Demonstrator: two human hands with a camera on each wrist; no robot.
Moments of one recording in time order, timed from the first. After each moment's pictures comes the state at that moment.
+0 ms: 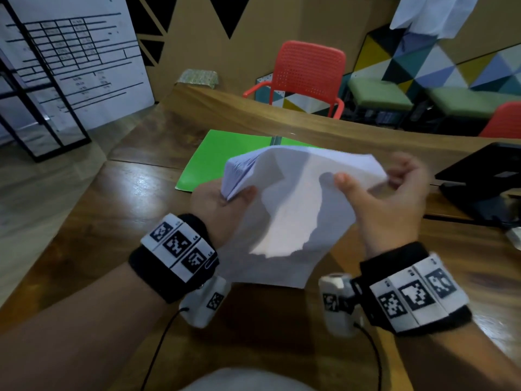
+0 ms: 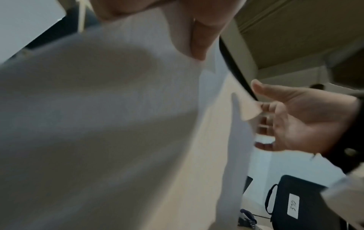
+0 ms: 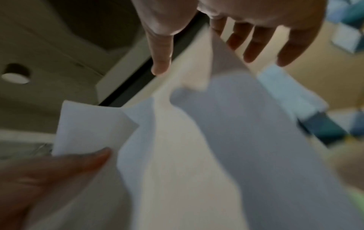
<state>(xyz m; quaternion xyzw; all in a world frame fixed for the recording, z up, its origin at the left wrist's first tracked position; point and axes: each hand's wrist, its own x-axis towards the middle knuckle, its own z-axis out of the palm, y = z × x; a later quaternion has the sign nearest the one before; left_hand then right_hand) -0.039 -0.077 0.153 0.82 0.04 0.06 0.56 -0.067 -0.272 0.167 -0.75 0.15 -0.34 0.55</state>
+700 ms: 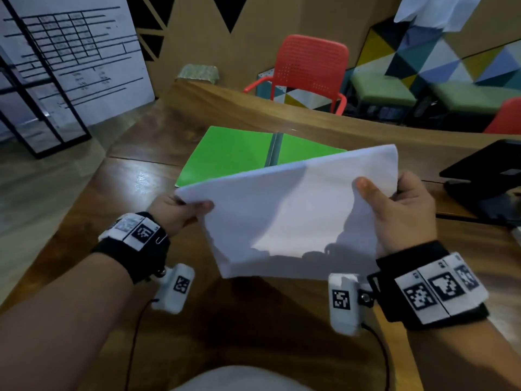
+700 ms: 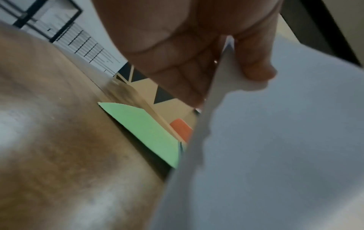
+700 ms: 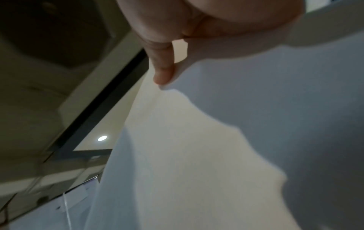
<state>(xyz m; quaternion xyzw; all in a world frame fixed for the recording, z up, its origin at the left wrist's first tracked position) 0.004 -0.004 0.092 0.71 0.10 -0.09 0.69 -0.060 -0.301 0.145 -0.70 0.07 -0.25 0.66</state>
